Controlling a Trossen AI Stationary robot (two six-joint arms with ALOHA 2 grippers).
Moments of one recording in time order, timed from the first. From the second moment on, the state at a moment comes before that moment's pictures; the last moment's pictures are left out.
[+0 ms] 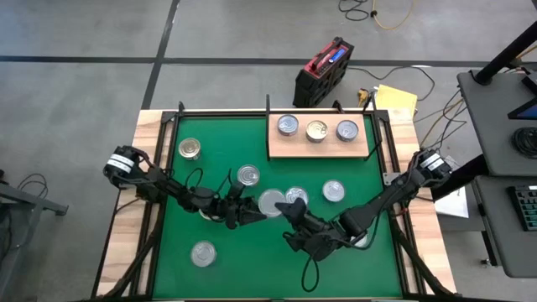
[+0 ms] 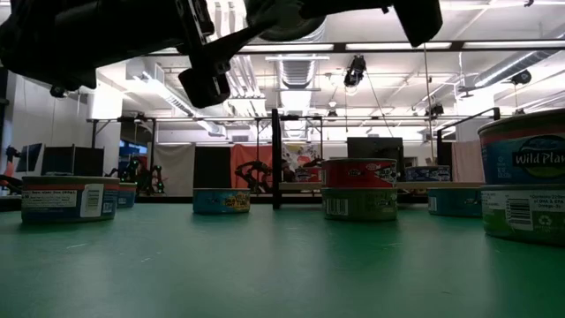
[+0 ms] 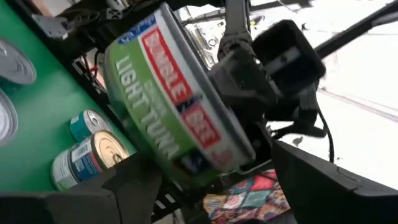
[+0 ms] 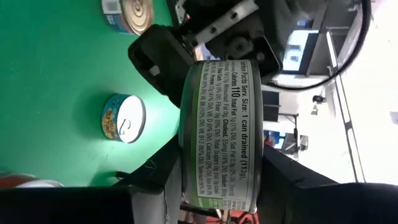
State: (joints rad) left arm -0.32 1.71 0.53 1.40 -0.14 -1.02; right arm 0.55 1.73 1.25 -0.09 1.02 -1.01
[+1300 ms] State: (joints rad) left arm -0.29 1.21 0.31 0.89 -0.47 0.15; right arm 0.50 1.46 1.21 -0.62 0.86 -0.19
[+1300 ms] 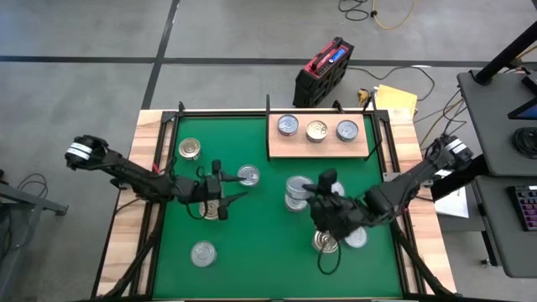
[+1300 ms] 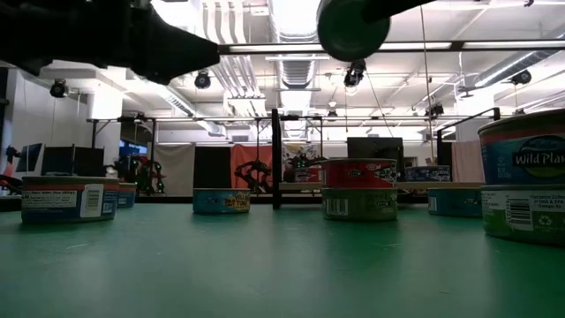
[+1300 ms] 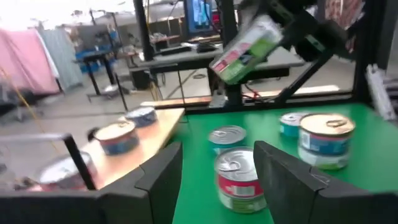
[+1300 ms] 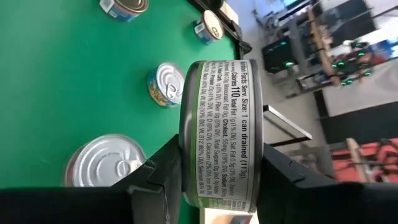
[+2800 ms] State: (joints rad) left arm -0.29 1.21 0.32 0.90 -0.71 0.37; right arm 0.21 1.57 1.25 -0.69 0.71 -0.23
